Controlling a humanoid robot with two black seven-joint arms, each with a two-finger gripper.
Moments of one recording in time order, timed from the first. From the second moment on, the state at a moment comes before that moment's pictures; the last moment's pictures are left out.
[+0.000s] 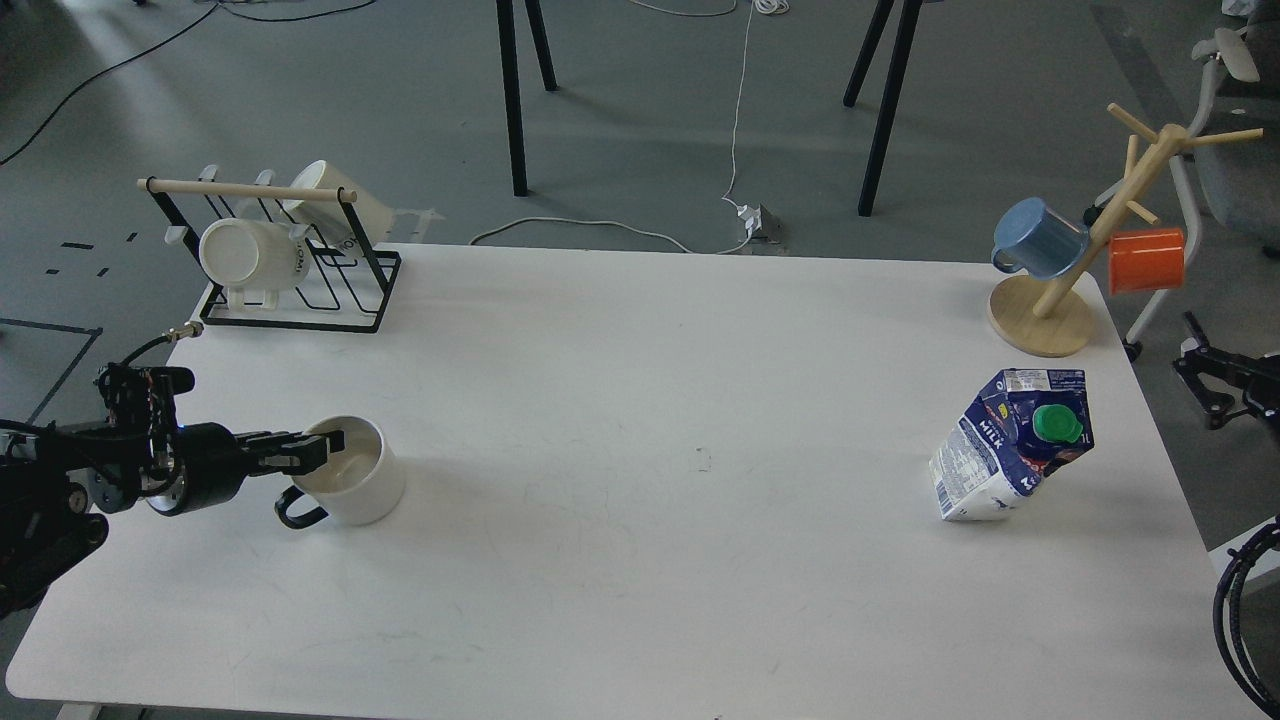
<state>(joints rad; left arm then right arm) -0.58 0.70 -0.34 -0.78 1.59 -0.16 -0.49 0.03 -0.74 1.18 1.11 0.56 0.49 0.09</state>
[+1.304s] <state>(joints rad) -0.74 0.34 -0.26 -0.91 1.60 -0.36 -0.49 0.03 -0.78 1.19 1.11 0.56 0.49 0.09</state>
